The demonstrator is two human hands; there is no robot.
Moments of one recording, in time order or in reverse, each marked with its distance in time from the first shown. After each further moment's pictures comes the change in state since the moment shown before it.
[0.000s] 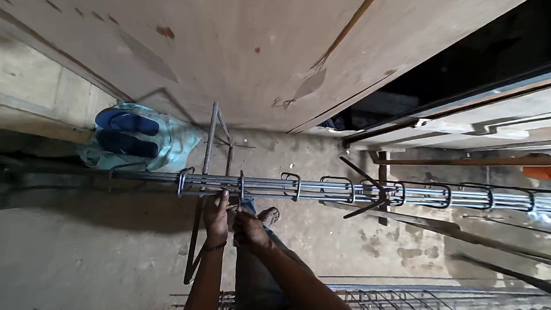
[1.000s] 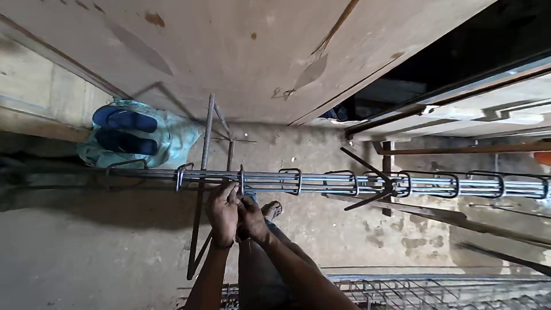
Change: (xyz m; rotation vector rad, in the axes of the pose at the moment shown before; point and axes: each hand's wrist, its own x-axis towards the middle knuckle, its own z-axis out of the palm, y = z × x) left_hand -0.010 0.017 0.009 0.717 -0.044 0.642; right_hand 0.015 -0.004 -0.006 -0.346 -0.018 -0.449
